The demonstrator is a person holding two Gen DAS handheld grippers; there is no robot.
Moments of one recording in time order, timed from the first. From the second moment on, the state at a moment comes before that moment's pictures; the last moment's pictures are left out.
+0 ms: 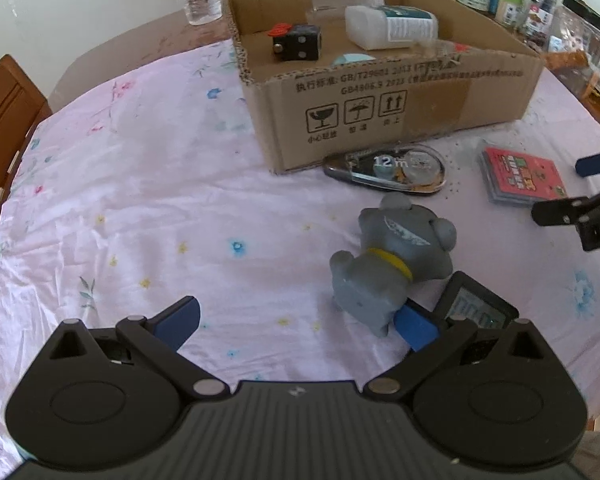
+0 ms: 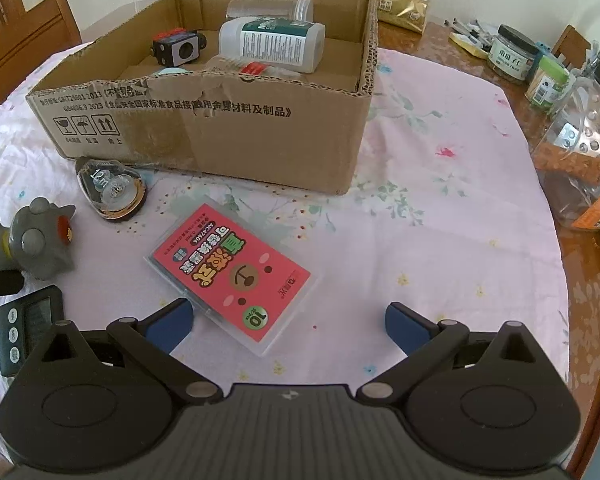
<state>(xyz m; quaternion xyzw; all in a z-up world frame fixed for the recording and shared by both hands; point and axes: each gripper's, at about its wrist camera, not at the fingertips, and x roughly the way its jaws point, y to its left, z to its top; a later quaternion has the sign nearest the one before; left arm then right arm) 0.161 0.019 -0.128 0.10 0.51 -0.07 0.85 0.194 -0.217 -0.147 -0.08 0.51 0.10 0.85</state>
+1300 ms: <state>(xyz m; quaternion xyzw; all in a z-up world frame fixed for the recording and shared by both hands) 0.172 -0.002 -0.120 0.06 0.49 -0.07 0.87 0.174 -0.202 -0.142 -0.08 0.51 0.11 0.85</state>
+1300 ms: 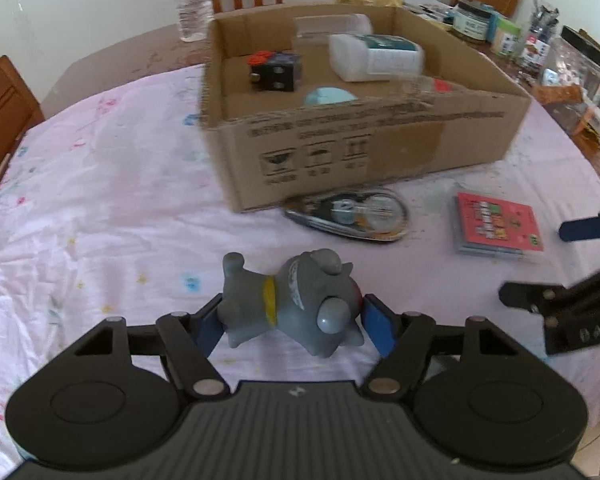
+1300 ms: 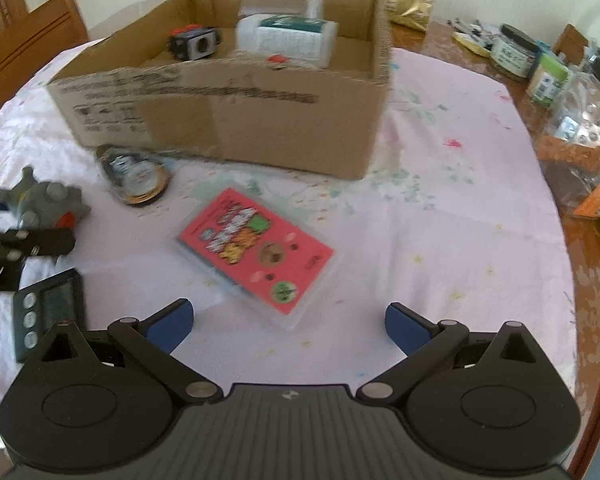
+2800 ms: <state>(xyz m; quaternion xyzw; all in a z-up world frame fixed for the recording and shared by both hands) 0.178 0.033 -0.114 0.06 0.49 -0.09 0.86 0.213 -0.154 -0.136 -0.08 0.51 0.09 0.85</state>
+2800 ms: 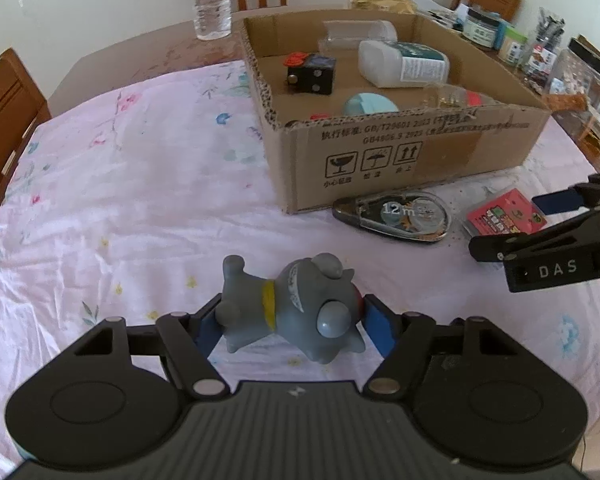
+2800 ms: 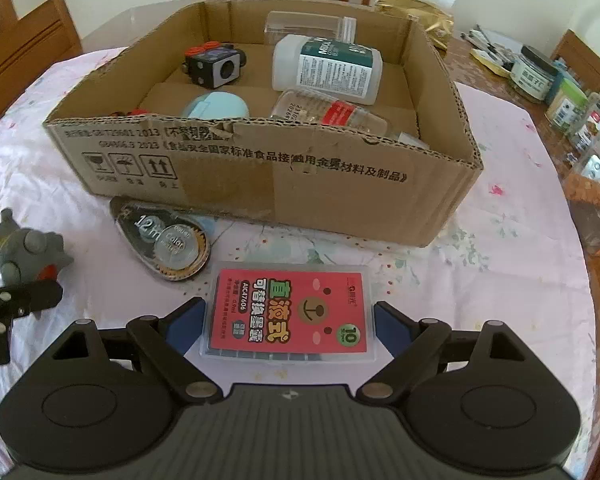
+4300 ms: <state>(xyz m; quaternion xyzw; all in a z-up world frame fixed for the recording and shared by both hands) 0.260 0.032 -0.013 0.10 0.41 -0.13 0.90 0.300 -0.193 -0.050 -0.02 0.46 0.13 0.88</state>
